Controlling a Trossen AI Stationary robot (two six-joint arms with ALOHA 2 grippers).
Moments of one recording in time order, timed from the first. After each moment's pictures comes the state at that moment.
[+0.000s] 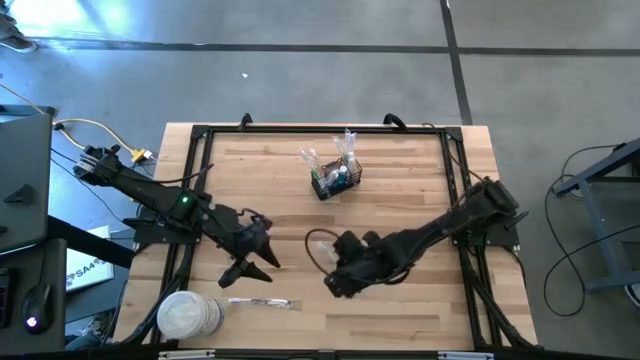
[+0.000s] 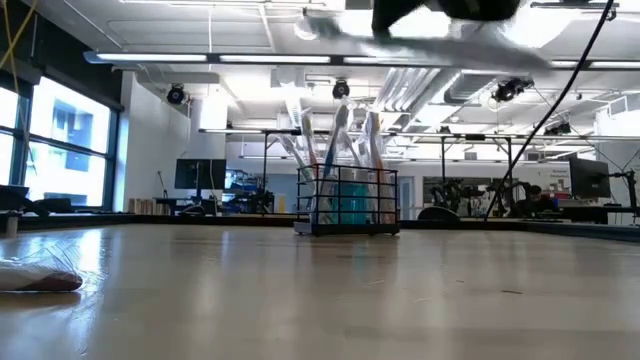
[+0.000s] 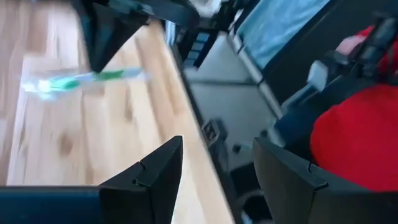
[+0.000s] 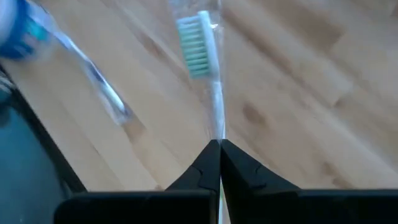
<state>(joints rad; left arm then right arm) -0.41 1.09 0.96 -0.25 0.17 -0.41 0.47 1.88 1.67 -0.93 0.35 1.23</state>
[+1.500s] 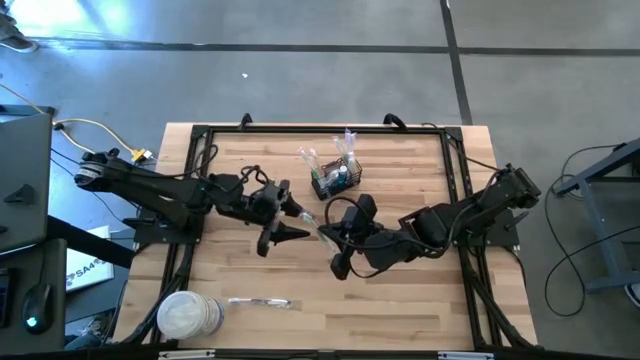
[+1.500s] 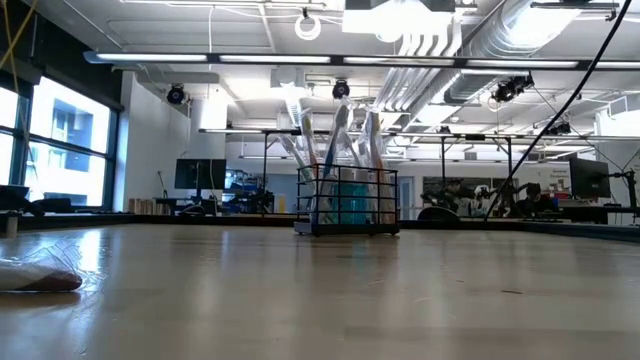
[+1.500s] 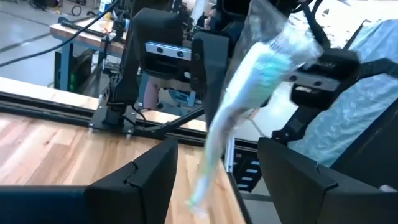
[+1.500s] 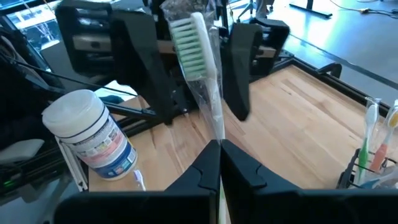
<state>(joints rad) -0.20 1.16 0.96 0.22 0.01 -0.35 0.46 1.66 1.68 -0.53 0.70 0.61</state>
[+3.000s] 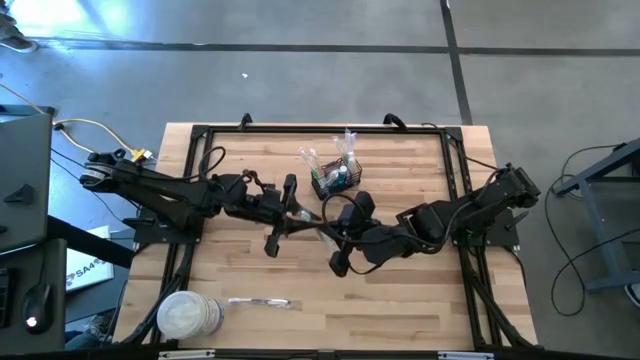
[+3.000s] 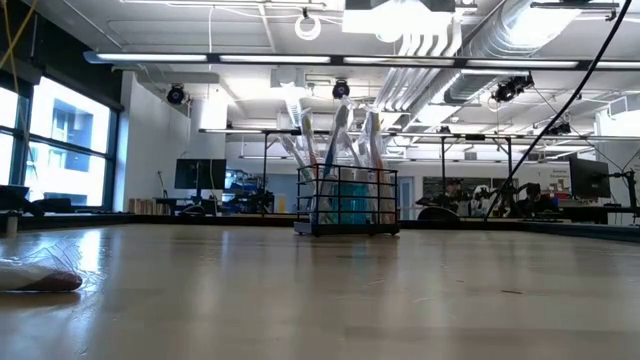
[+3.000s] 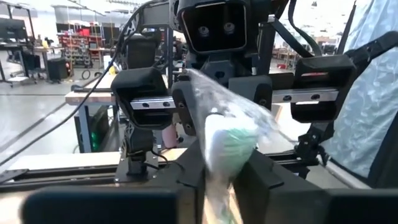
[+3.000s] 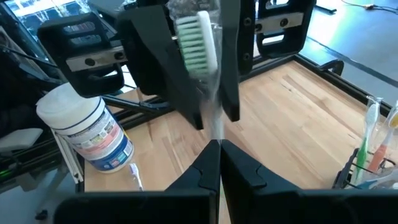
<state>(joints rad) -0.20 1.24 0.97 0.41 0.01 -0.05 0.43 1.66 1.68 -0.54 0.65 0.58</state>
